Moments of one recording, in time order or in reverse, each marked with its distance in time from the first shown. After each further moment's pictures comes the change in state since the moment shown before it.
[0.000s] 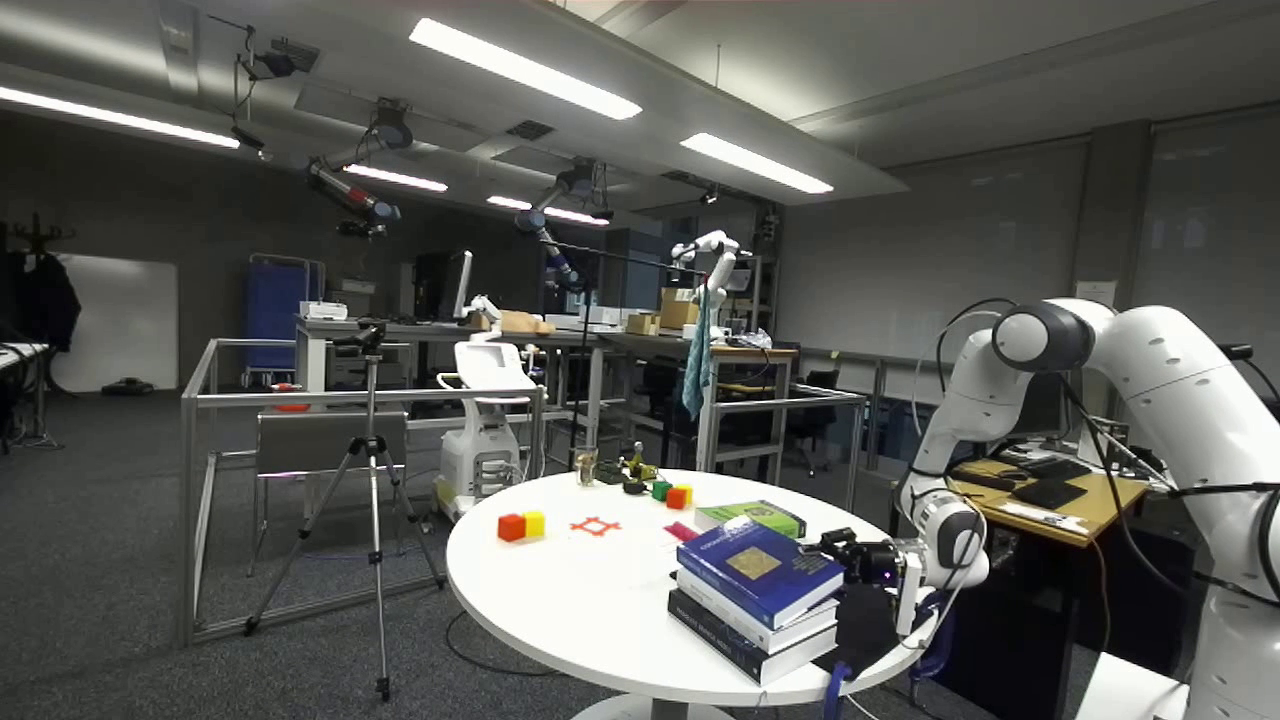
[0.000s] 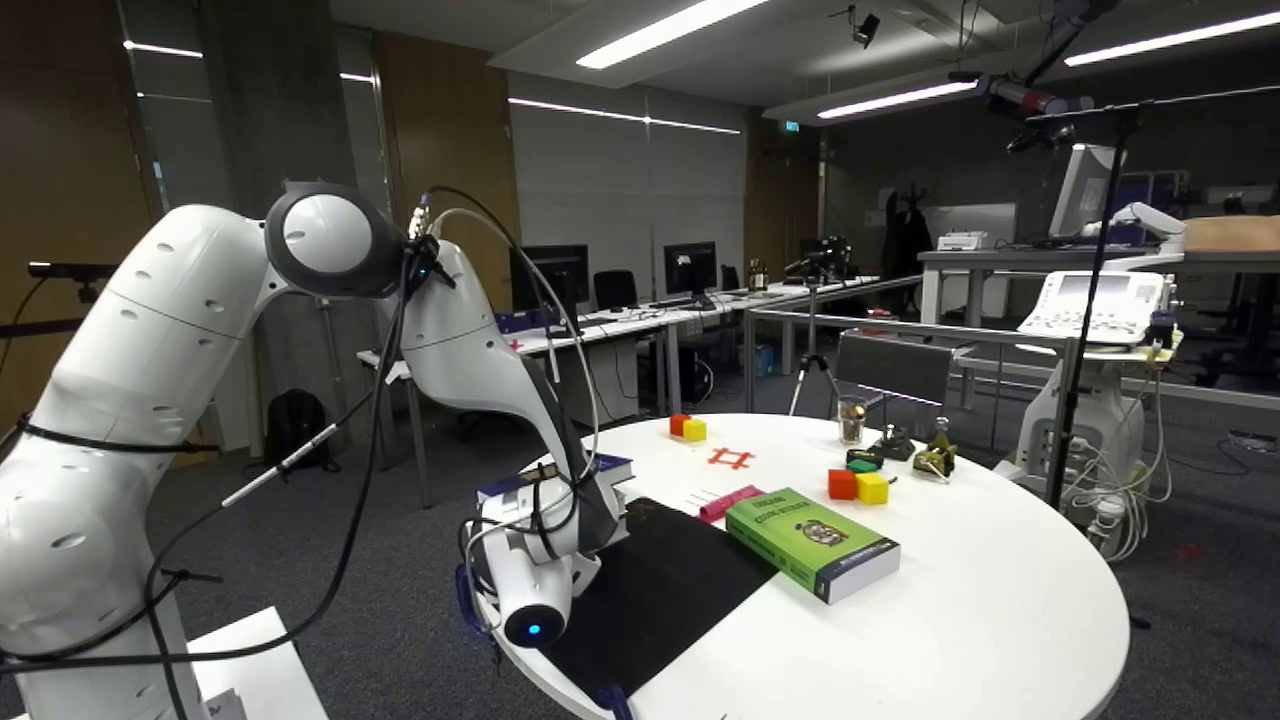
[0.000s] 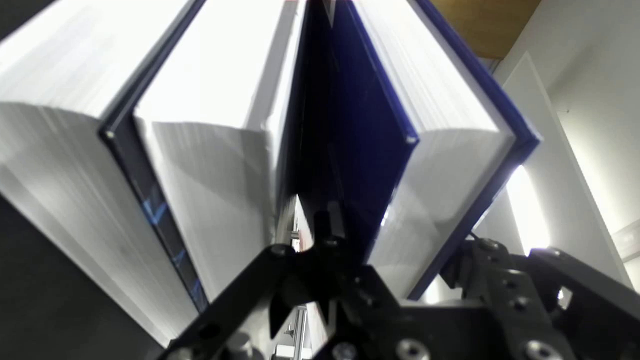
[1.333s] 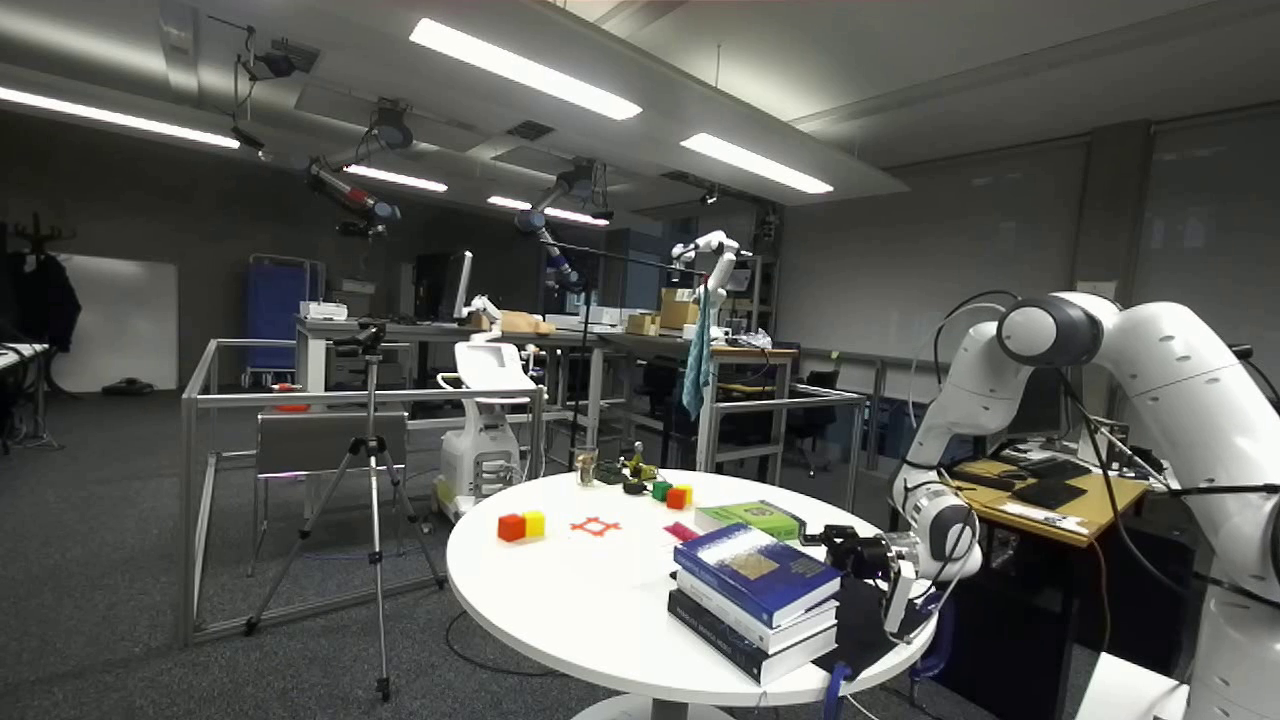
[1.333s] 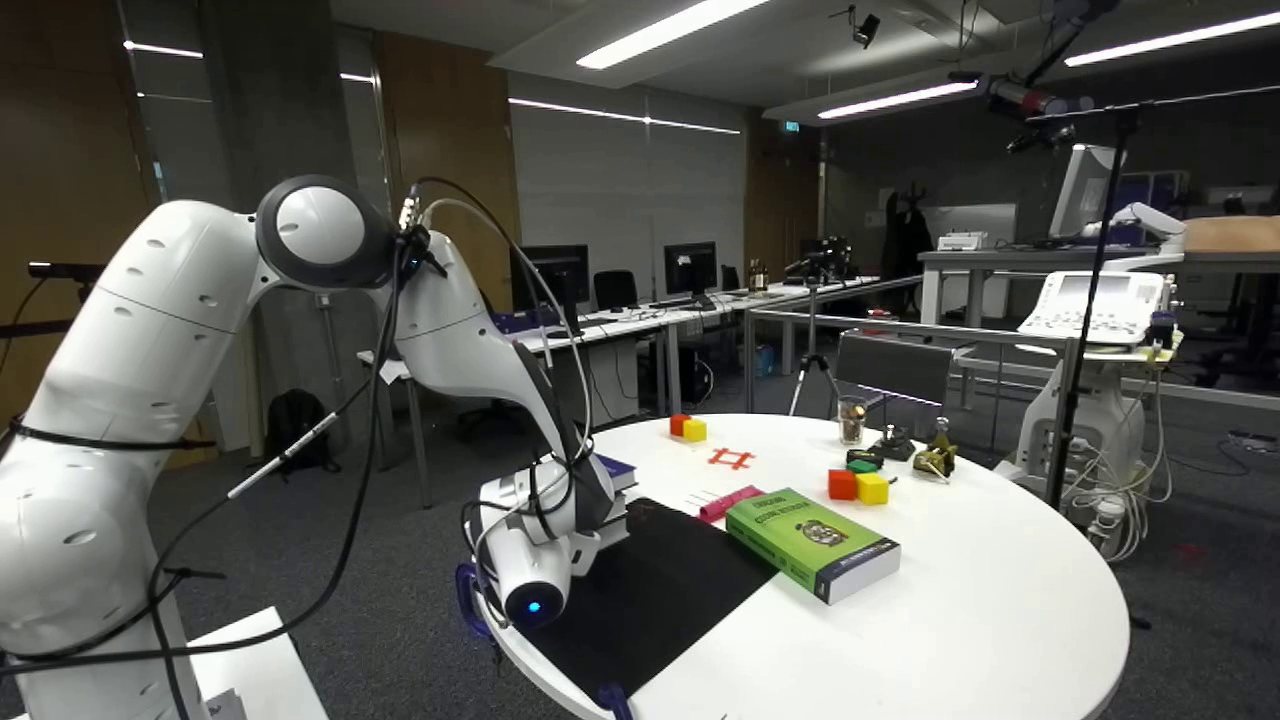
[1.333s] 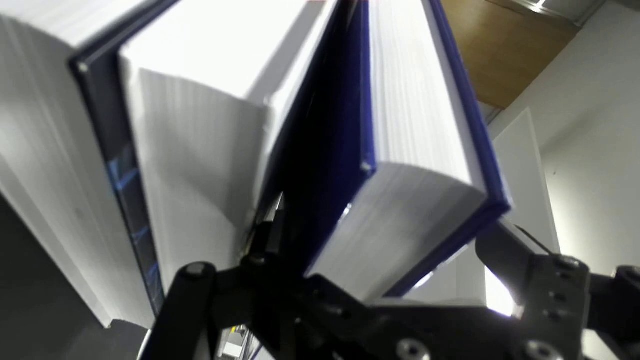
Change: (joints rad) arm 0.049 -0.037 -0.002 -0.002 0.016 0.061 -0.190
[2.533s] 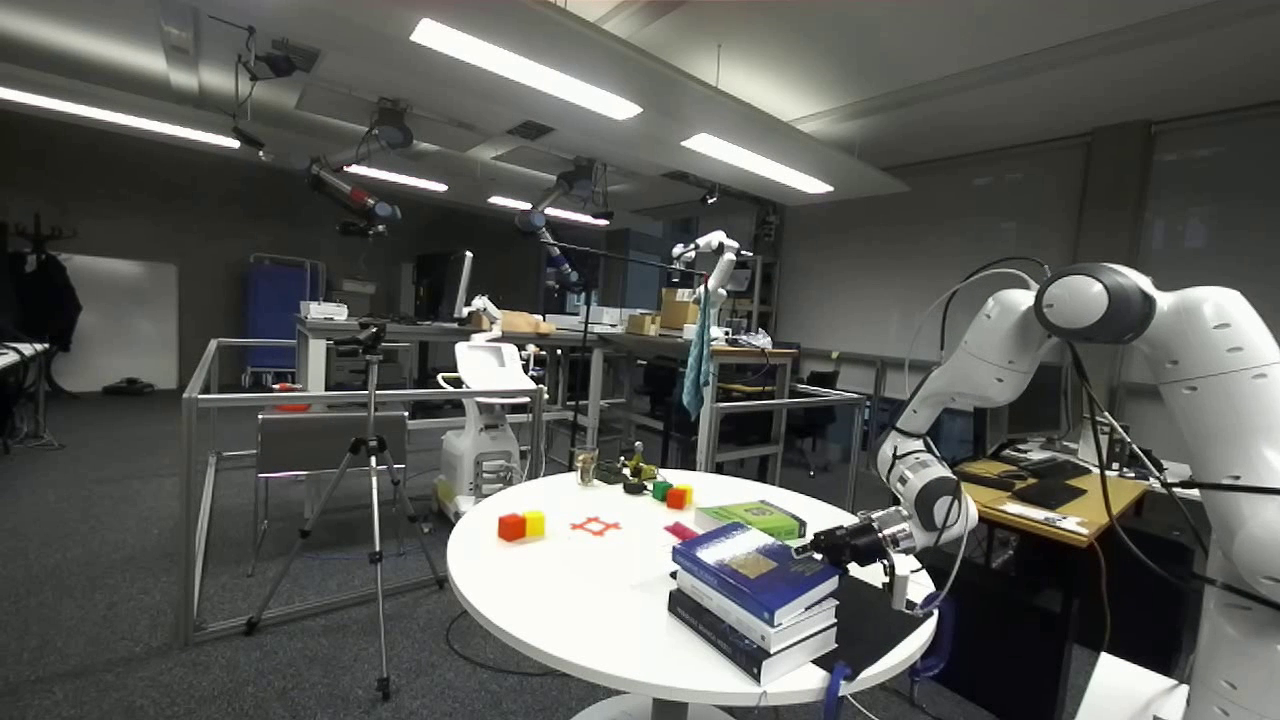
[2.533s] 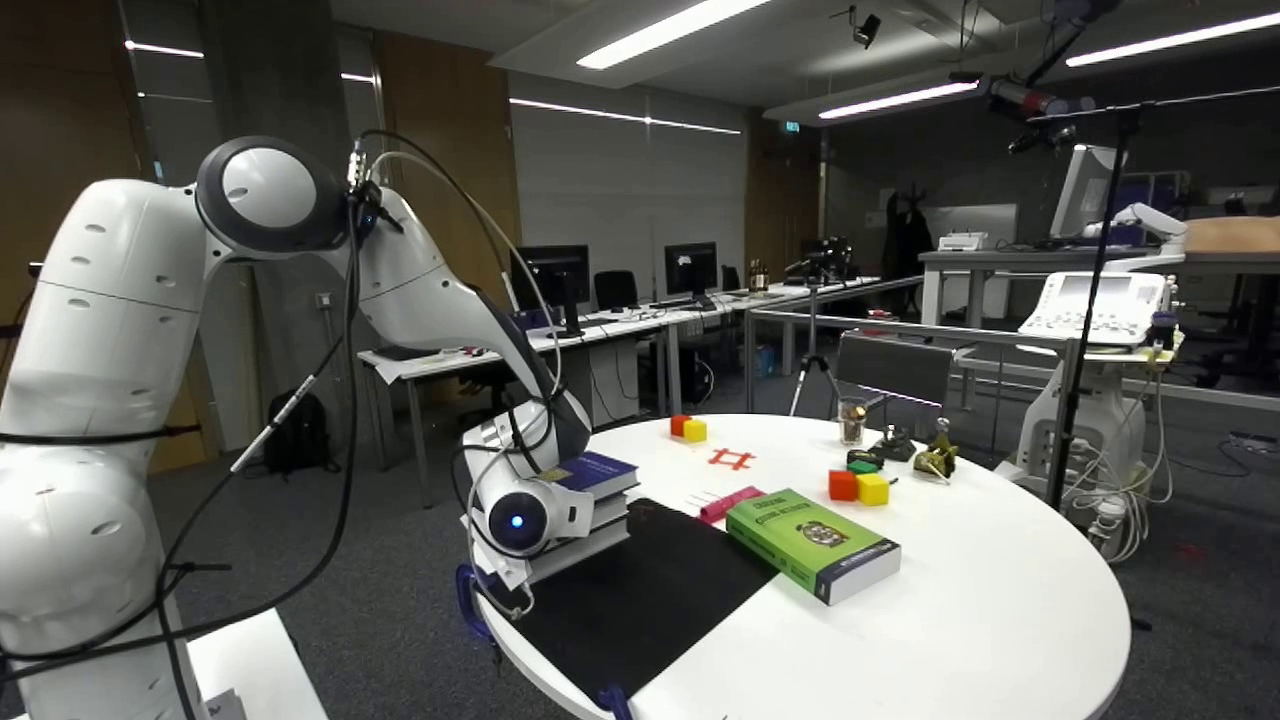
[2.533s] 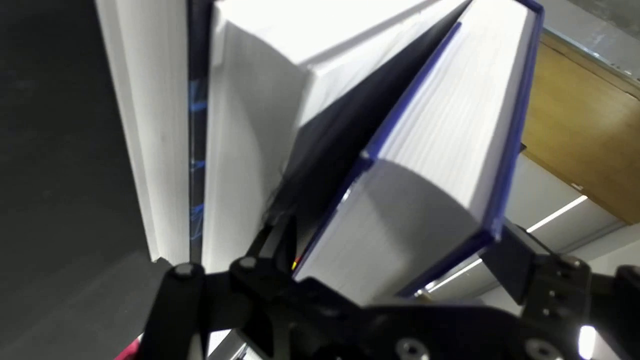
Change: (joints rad) arm 0.116 -0.174 0.011 -0.039 0.003 0.461 -0.101
